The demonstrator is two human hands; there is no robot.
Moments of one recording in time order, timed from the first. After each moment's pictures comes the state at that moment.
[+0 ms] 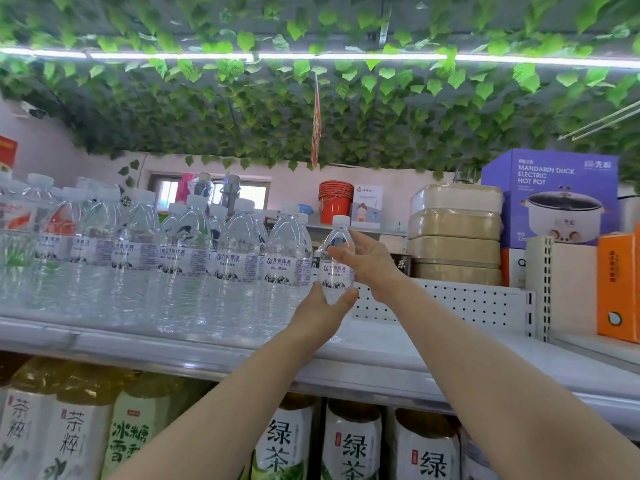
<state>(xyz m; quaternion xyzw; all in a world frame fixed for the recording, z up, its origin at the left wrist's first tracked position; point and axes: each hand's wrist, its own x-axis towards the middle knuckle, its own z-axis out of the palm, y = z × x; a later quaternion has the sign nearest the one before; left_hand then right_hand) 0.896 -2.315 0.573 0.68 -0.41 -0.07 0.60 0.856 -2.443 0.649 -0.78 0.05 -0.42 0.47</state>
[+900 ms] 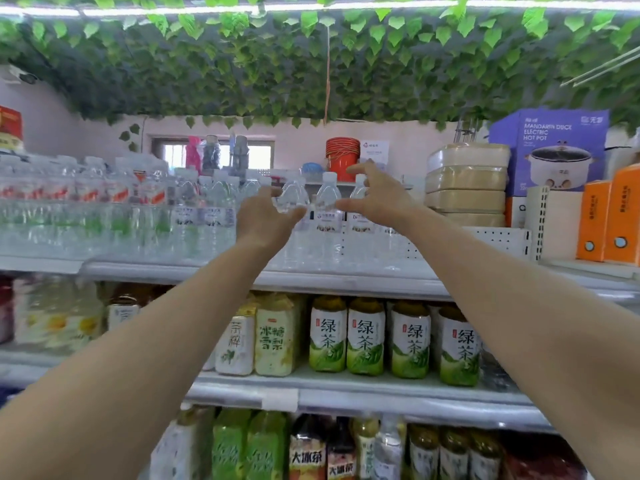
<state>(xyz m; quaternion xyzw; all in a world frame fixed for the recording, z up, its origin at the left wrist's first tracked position) 0.921 -2.025 0.616 0.70 -0.36 0.19 0.58 0.798 -2.182 0.667 -0.89 0.15 -0.40 0.18</state>
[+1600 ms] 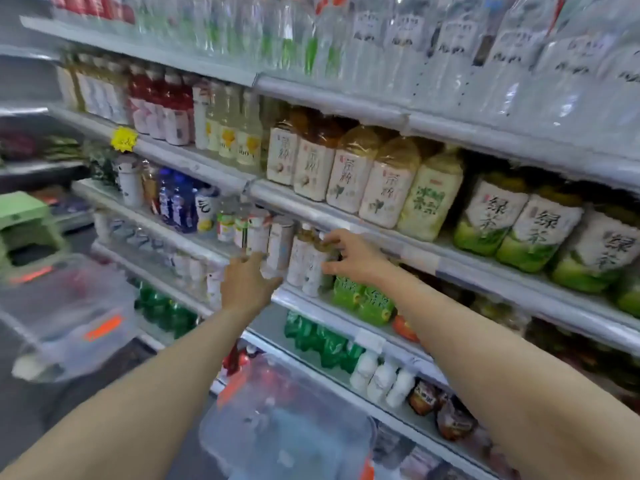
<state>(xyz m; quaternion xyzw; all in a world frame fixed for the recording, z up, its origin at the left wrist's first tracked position) 1.036 -1.806 0.251 0.91 -0.11 0.02 0.40 0.974 -2.004 0.336 -0.96 0.08 -0.02 0.28</state>
